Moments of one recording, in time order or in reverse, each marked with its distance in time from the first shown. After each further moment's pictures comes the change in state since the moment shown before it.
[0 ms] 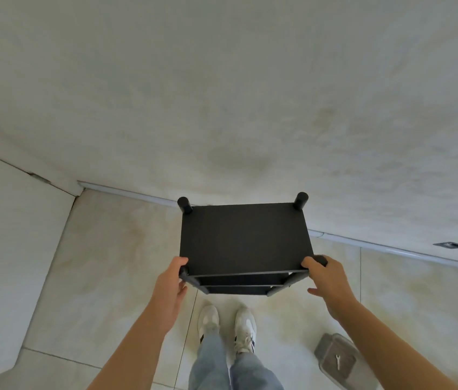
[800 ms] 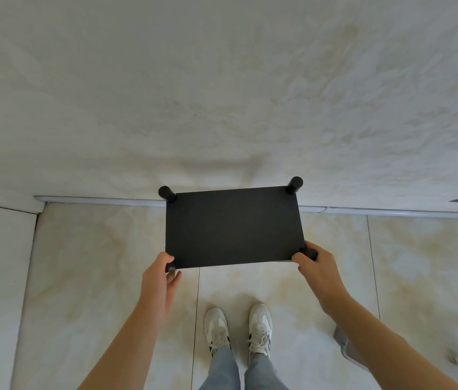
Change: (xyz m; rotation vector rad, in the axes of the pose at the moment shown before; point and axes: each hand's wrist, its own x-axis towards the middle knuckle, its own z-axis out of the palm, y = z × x) left_hand 0.150 -0.006 0.027 -0.009 0.070 -0.069; right_hand 0.106 0.055 0.069 0.154 0.005 -0.041
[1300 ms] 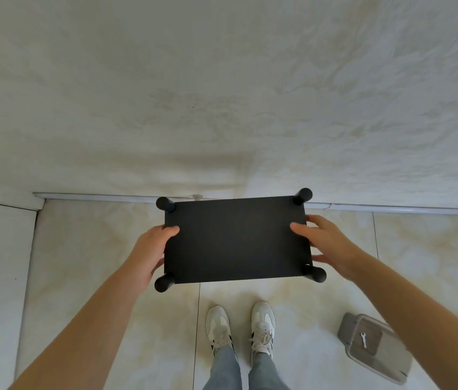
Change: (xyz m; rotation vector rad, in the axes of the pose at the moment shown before) left_hand 0.020 0.054 0.020 0.514 -0.116 0.079; right_hand 0.040 -0.044 -0.023 -0.056 -0.236 0.135
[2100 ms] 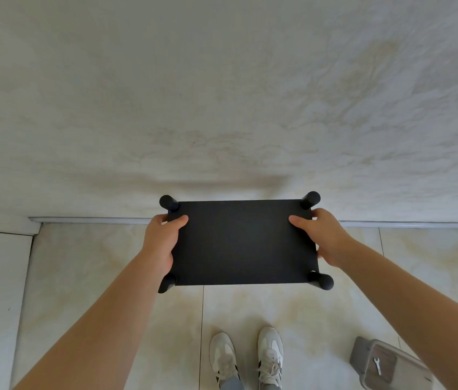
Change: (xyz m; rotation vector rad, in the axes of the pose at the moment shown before) left_hand 0.064 0.063 0.026 -0.195 0.128 0.069; right_hand 0.058 -0.055 0.009 0.114 0.165 0.011
